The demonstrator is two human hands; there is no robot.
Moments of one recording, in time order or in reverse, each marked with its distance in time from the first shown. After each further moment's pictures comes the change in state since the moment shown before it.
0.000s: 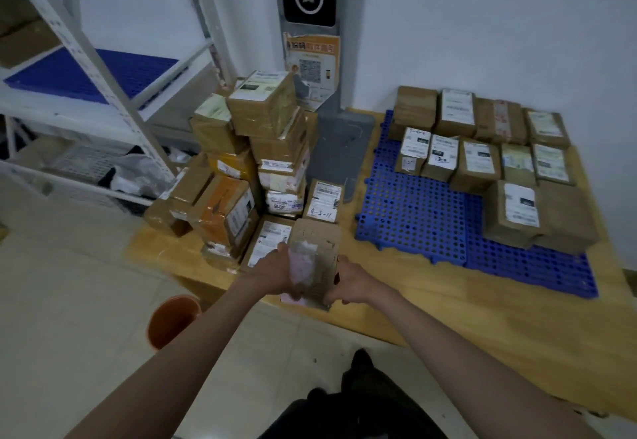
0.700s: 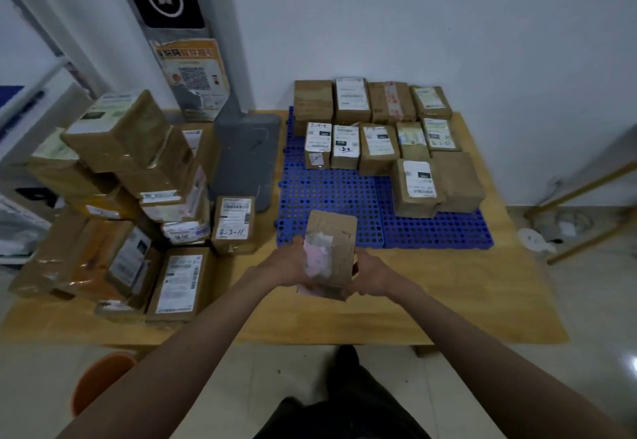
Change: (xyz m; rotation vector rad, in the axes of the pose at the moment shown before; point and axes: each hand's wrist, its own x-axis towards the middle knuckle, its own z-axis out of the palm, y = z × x) left_hand 0.054 0.178 0.024 0.057 -0.147 0.339; right_hand -0.067 0.138 -0.103 0.139 0.249 0.161
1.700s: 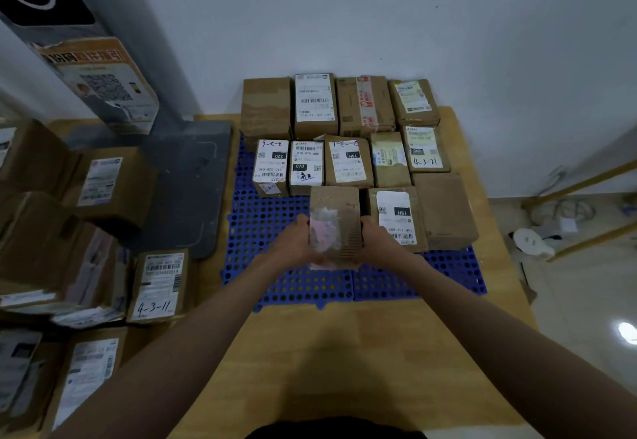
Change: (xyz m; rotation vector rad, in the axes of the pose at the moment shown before) left_hand 0.226 0.093 -0.043 -0.188 0.014 0.009; right_hand 0.152 0.055 -0.182 -0.112 0.100 0.063
